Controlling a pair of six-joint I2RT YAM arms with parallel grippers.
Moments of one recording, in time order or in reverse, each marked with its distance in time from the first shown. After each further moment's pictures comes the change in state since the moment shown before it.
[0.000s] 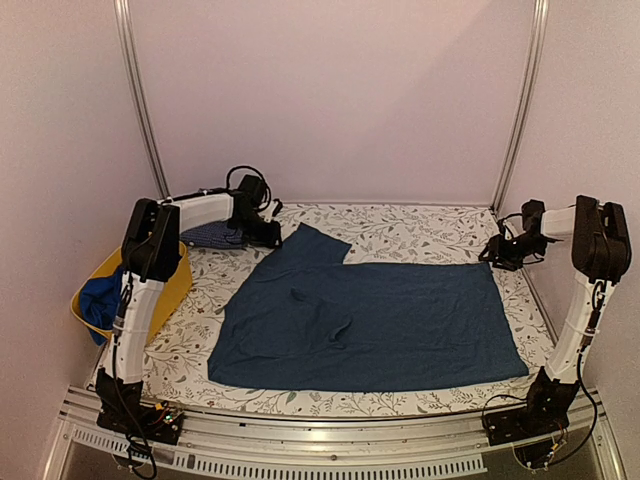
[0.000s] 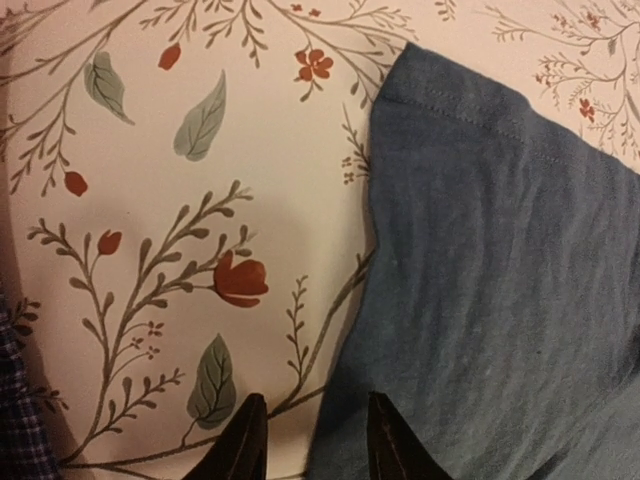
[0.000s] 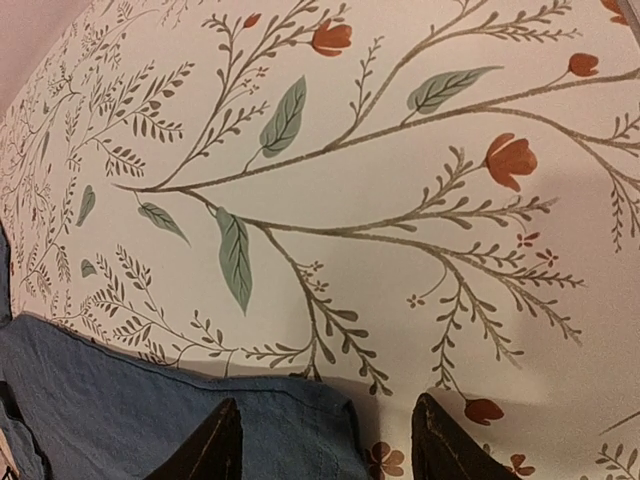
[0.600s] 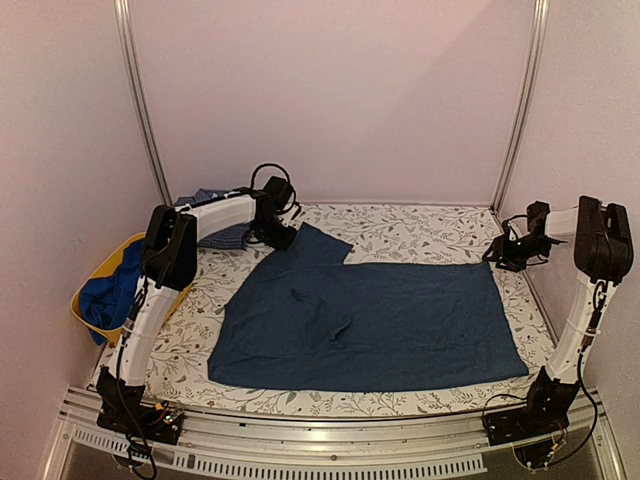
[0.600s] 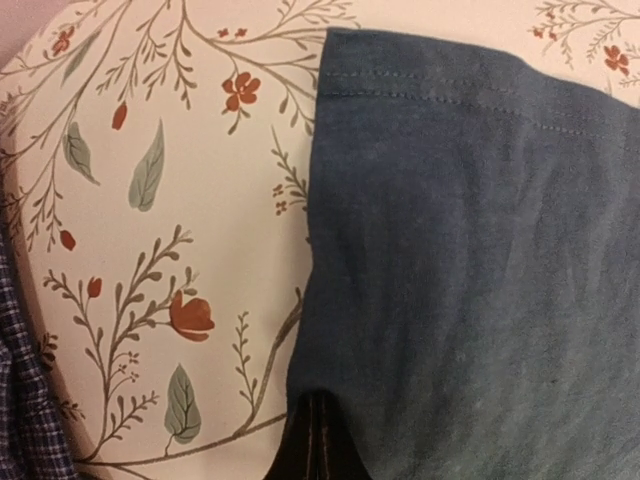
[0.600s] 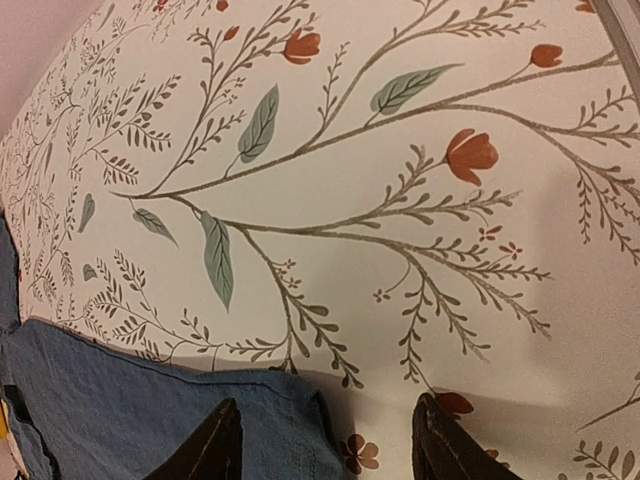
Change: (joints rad) left arm -0.111 0.094 0.176 -0.126 -0.290 0.116; right arm -0.033 0.000 -0.006 0.003 -0.030 0.004
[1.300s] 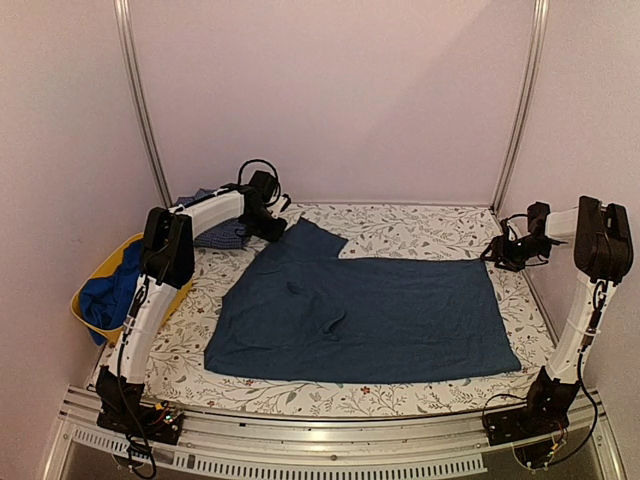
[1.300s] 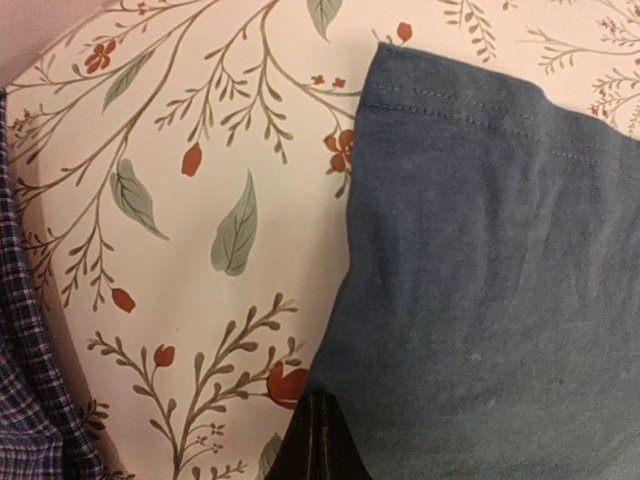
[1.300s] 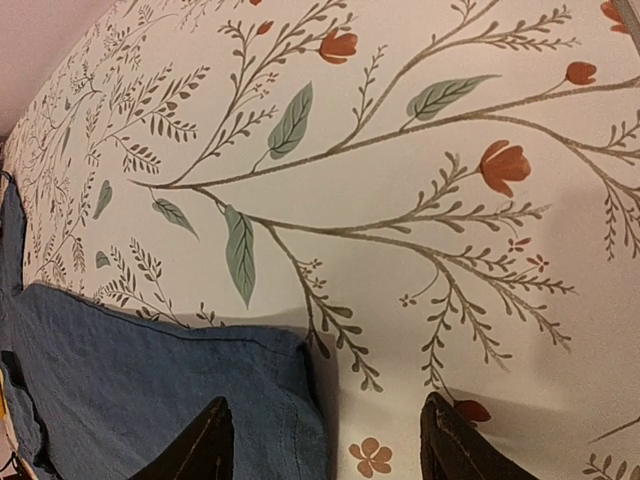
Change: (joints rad) left arm 0.093 0.072 0.124 0.002 0.116 0.033; right arm -0.002 0.004 -0.003 0.009 -0.044 -0.043
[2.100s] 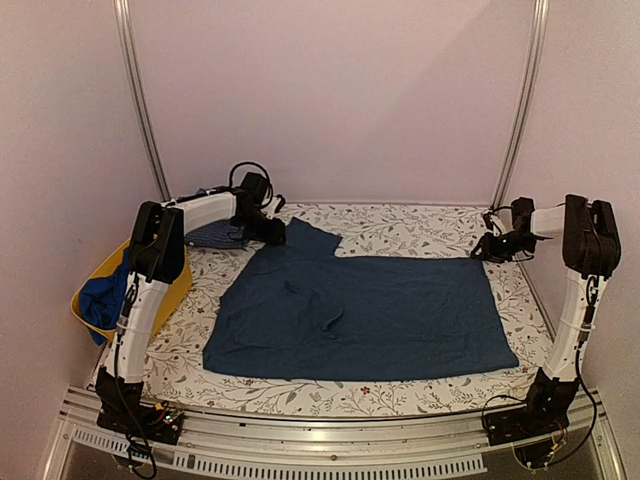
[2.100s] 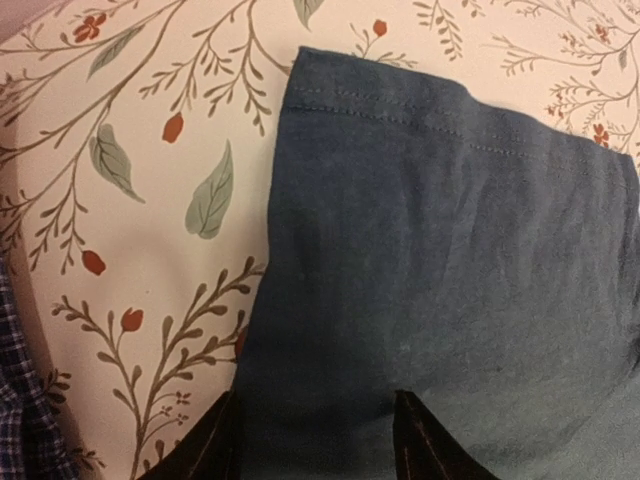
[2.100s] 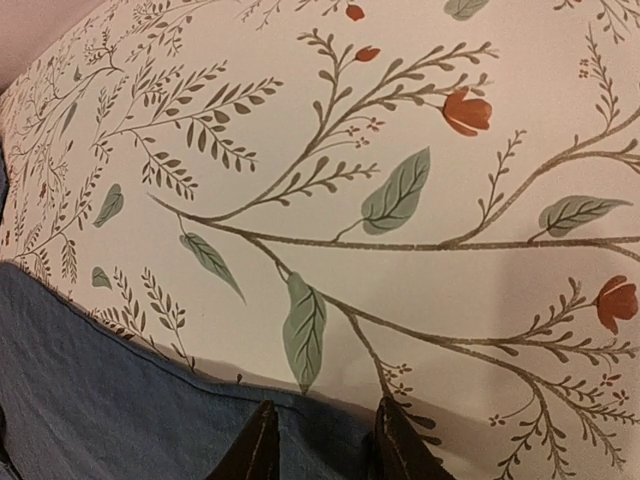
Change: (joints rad) left arm 0.020 -0.089 -0.171 0.106 0.105 -0.073; right arm 0.093 0.081 0.082 0.040 0.055 -0.092
